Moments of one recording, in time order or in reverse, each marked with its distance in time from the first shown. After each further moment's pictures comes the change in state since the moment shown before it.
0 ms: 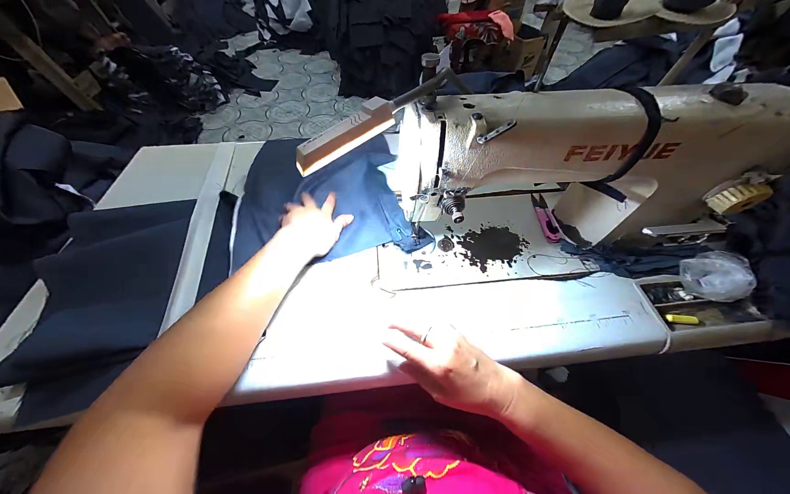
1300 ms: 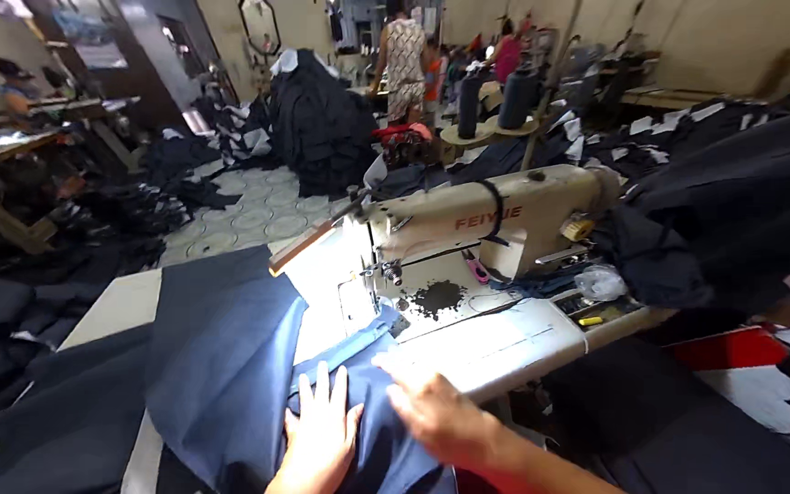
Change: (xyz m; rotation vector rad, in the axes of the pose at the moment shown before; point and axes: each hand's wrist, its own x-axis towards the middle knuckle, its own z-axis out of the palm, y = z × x) left_hand -0.192 0.046 0.063 -0.215 0.125 0.275; right_hand 0.010 -0.039 -0.038 0.067 0.074 0.390
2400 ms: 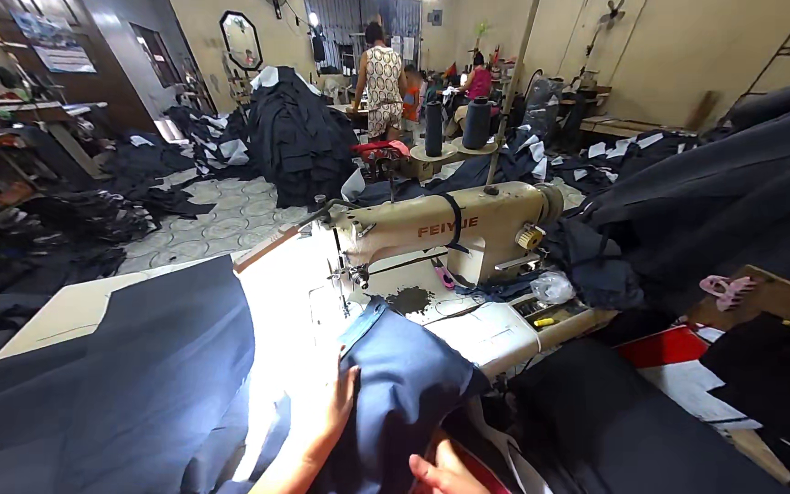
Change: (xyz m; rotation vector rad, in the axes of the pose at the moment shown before) left_hand 0.051 0.025 0.044 -0.151 0.516 0.239; right_hand -0.125 0.007 0.037 1.065 0.290 1.013
